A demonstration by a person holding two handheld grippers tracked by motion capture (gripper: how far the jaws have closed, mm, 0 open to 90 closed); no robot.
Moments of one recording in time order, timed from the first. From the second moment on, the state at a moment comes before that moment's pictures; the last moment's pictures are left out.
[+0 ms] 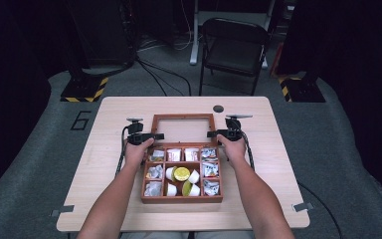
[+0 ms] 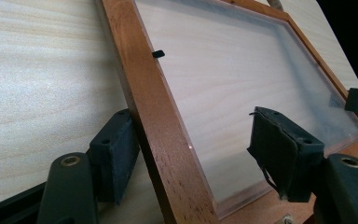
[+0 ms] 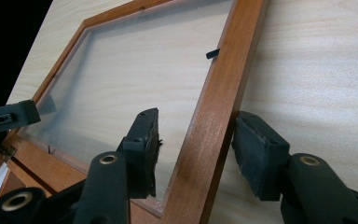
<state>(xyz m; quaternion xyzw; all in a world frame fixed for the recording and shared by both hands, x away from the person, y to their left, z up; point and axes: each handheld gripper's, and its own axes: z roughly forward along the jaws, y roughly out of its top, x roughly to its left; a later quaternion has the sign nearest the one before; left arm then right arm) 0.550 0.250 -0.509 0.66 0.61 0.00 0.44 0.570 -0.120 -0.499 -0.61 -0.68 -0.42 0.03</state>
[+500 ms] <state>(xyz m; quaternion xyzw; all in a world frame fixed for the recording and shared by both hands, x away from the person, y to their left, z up) 0.547 0.252 -0.506 0.67 0.60 0.02 0.43 0.570 -0.121 -0.500 -0.61 -0.67 -0.42 0.04</state>
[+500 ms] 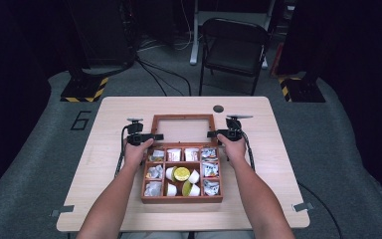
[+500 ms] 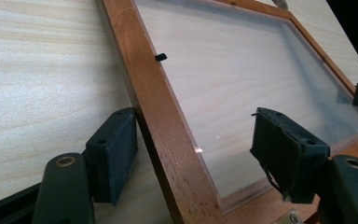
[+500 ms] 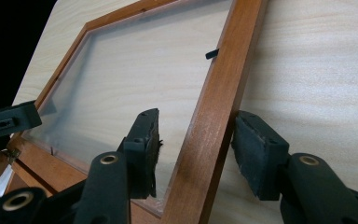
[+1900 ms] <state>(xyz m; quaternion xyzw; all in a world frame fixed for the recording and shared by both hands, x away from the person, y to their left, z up) 0.433 0.263 -0.427 0.71 0.52 0.10 0.47 0.428 -0.087 -0.428 -0.40 -0.80 -0.43 -0.13</state>
